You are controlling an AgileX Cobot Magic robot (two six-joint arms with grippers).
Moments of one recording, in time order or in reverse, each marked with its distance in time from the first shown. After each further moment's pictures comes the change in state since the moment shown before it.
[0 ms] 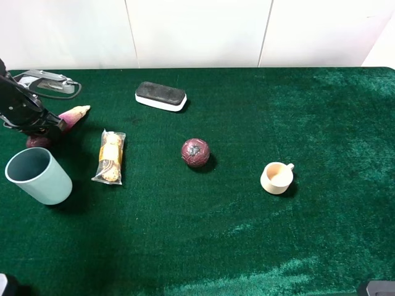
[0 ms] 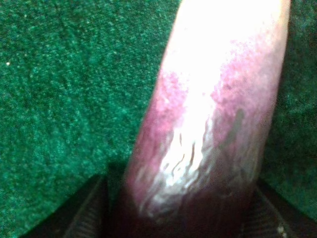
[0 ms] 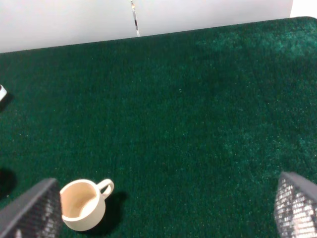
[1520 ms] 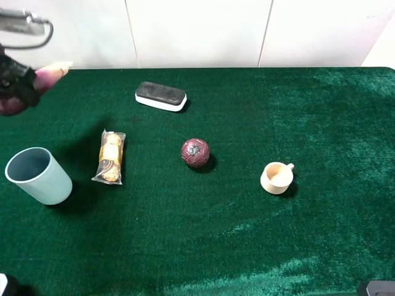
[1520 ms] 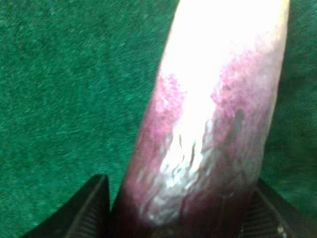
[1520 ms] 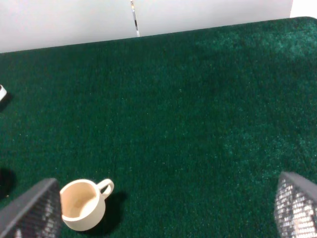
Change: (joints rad) left arm 0.000 -0.297 -0.150 -0.077 0.408 0.002; right arm 0.000 0.000 0.000 0.000 0.000 0.000
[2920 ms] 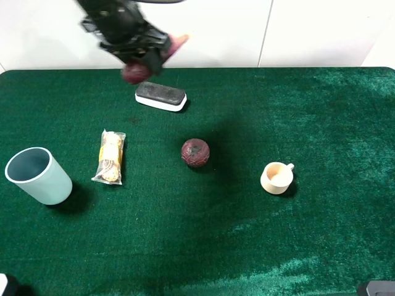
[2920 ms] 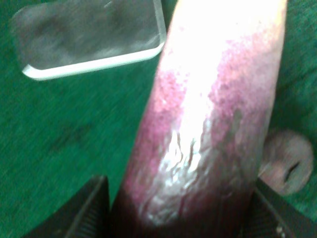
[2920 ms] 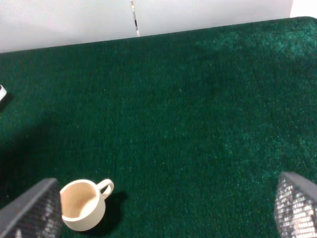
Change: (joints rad) left arm -0.615 0.177 -0.348 0.013 -0.030 -0.335; right arm 0.000 0.000 0.000 0.000 0.000 0.000
